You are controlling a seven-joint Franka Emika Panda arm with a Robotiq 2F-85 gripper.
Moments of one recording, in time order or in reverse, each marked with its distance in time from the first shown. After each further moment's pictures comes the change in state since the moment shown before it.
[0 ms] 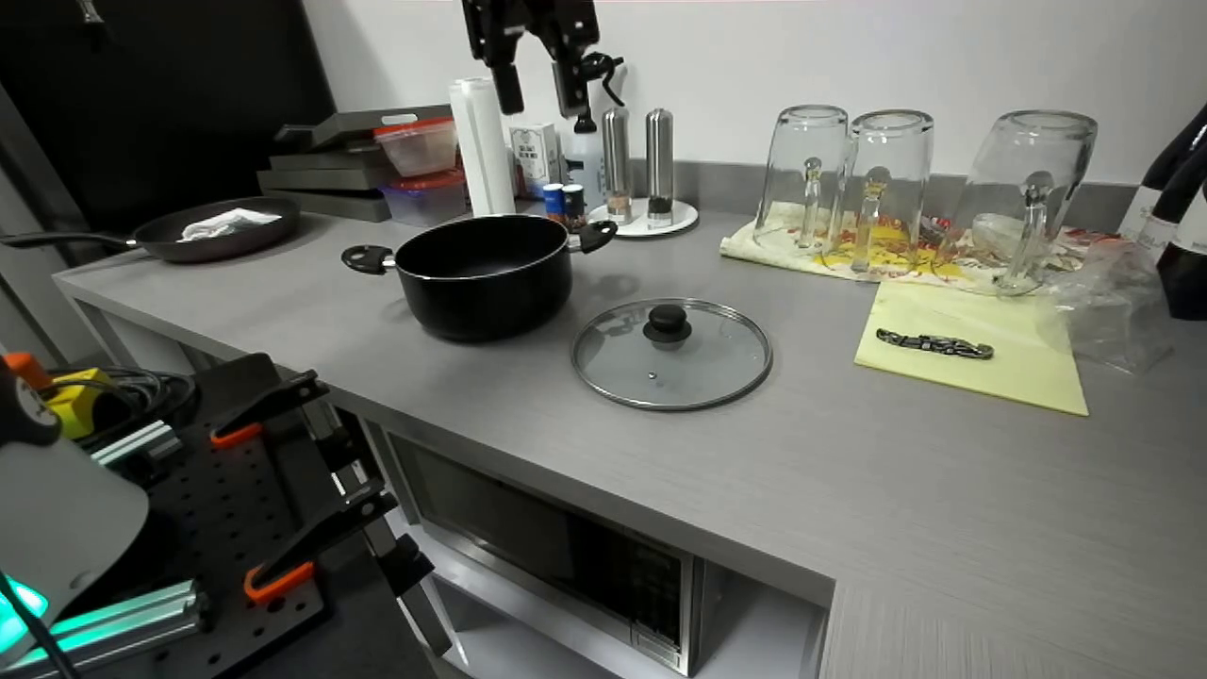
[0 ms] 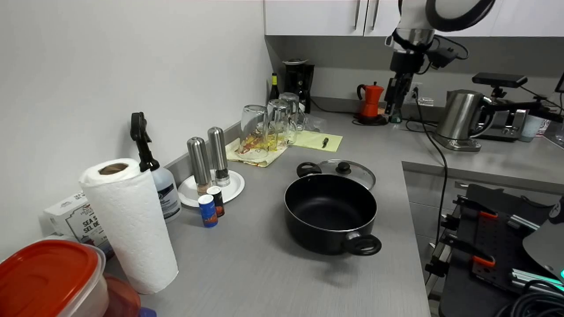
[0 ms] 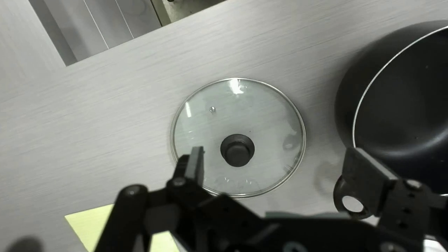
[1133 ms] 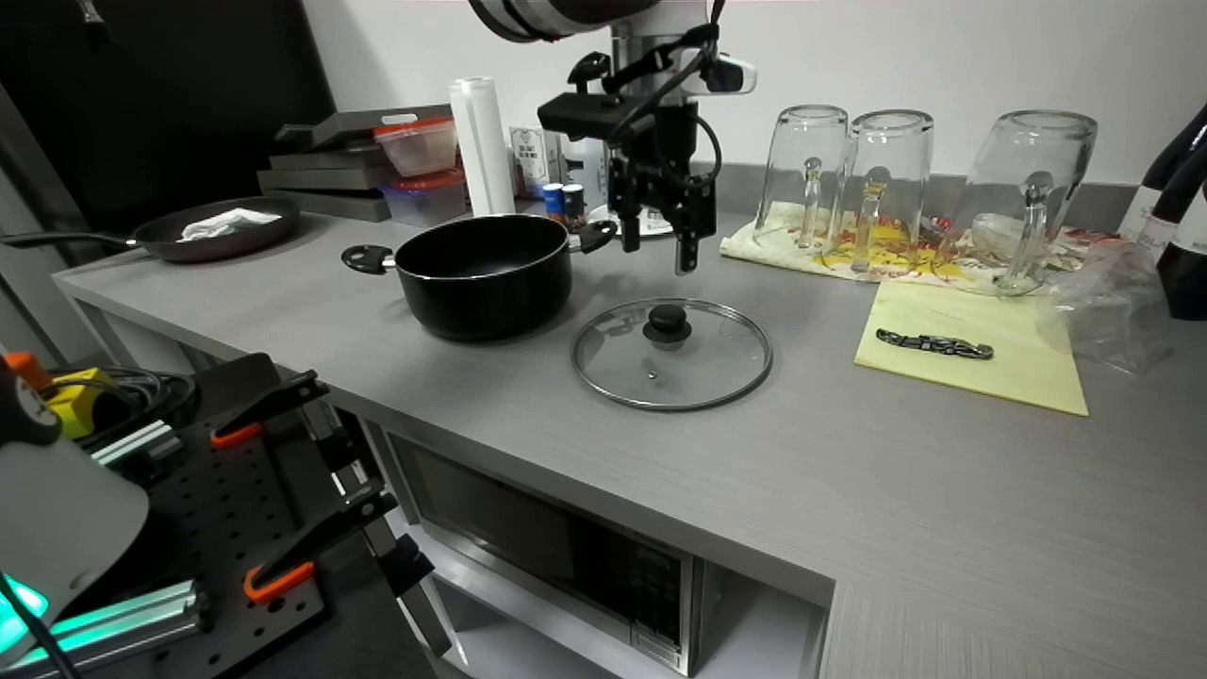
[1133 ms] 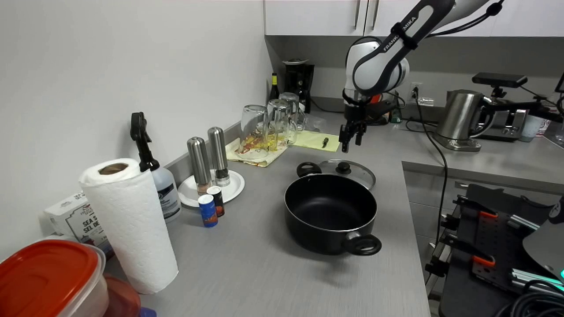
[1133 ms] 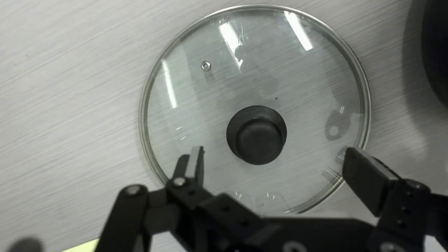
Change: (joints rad) arm -0.028 0.655 0.006 0.367 0.102 0.195 0.000
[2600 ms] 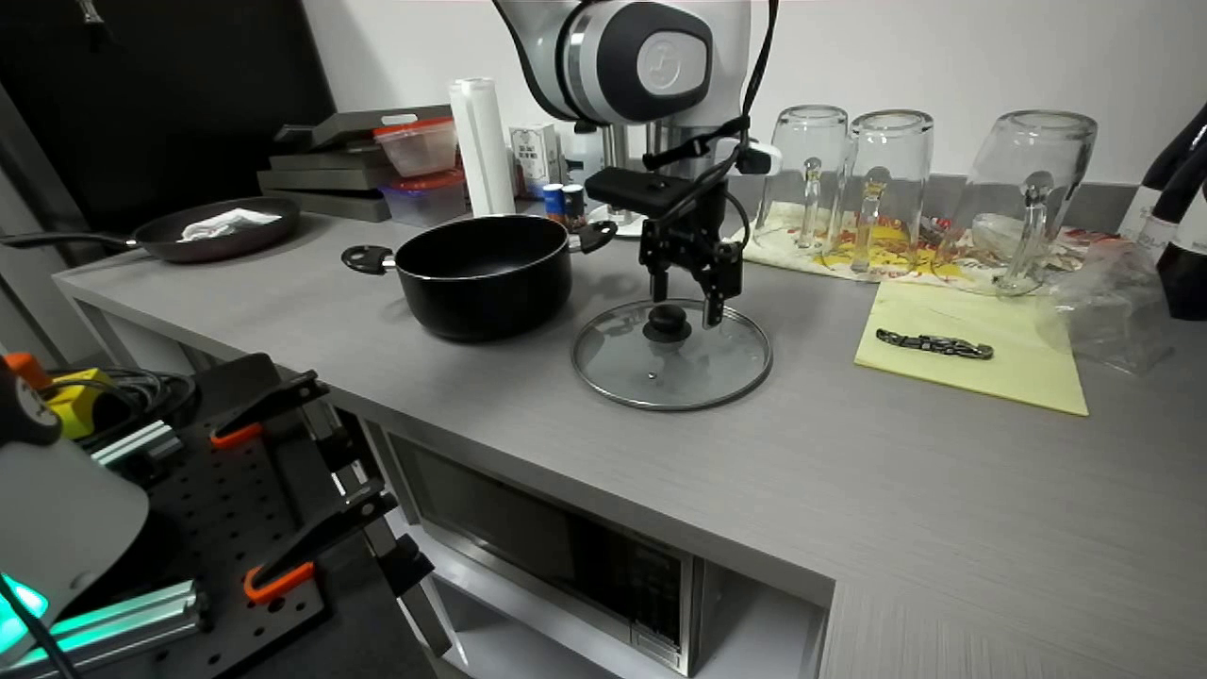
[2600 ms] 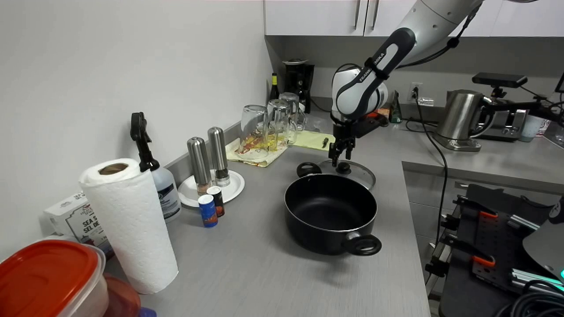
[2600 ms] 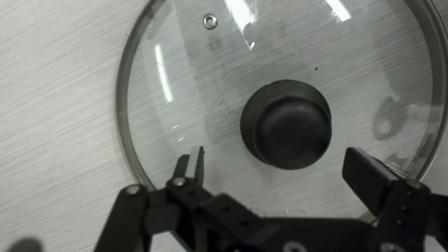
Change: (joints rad) arm -0.014 0.256 0.005 0.198 0.002 0.021 0.003
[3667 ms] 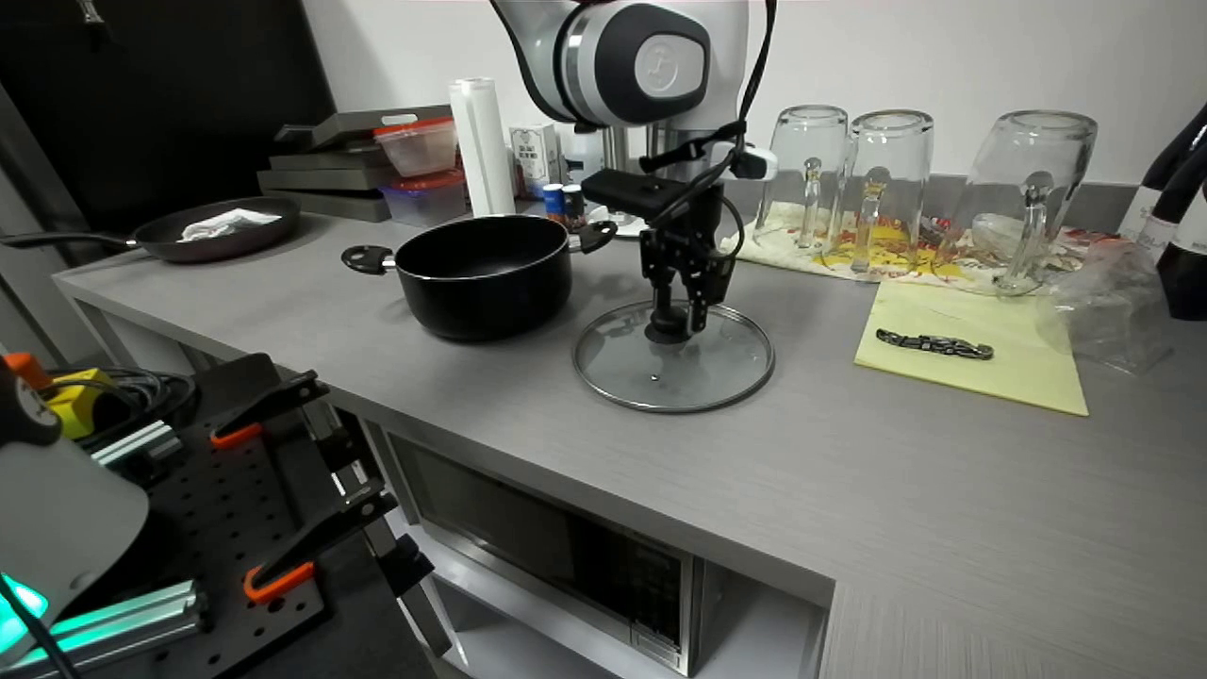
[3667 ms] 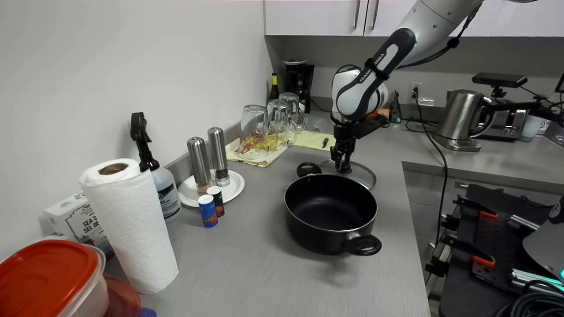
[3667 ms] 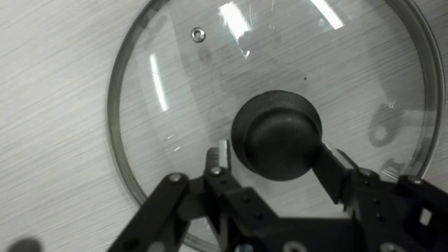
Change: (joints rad) arm 0.000 0.000 0.002 -0.006 0.000 -0.013 0.019
